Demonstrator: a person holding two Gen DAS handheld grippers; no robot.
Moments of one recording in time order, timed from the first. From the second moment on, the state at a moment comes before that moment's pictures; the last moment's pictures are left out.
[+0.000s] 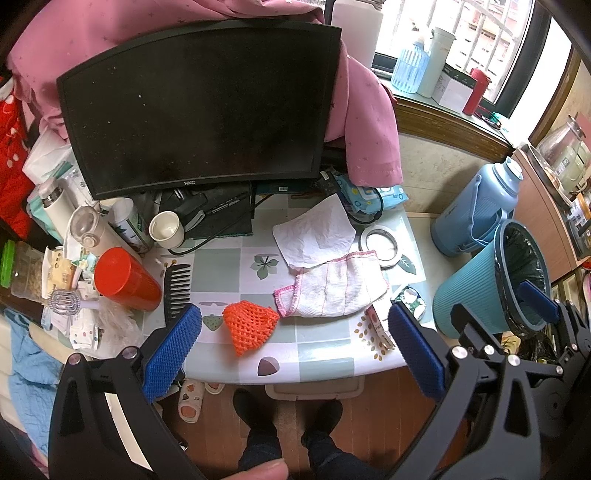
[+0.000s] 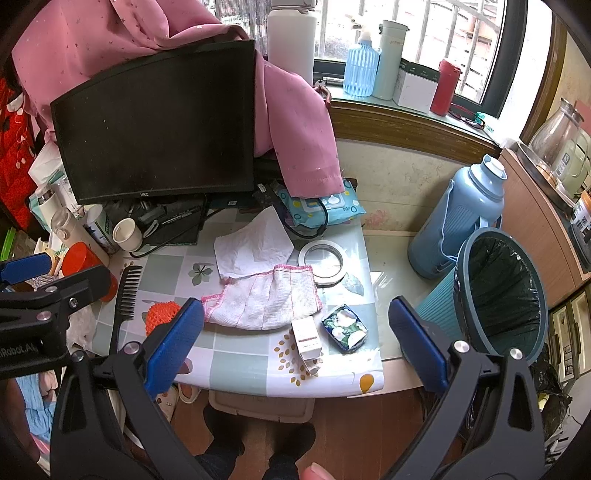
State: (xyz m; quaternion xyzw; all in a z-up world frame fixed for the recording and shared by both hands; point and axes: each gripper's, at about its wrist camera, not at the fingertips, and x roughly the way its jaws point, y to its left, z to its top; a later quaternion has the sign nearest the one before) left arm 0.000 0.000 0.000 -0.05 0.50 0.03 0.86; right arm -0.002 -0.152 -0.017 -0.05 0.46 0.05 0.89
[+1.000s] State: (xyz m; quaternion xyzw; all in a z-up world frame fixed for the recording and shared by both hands) left arm 0.000 0.000 0.000 -0.05 0.50 0.03 0.86; right arm 0.001 -0.152 -0.017 -0.04 0.45 0.07 0.89
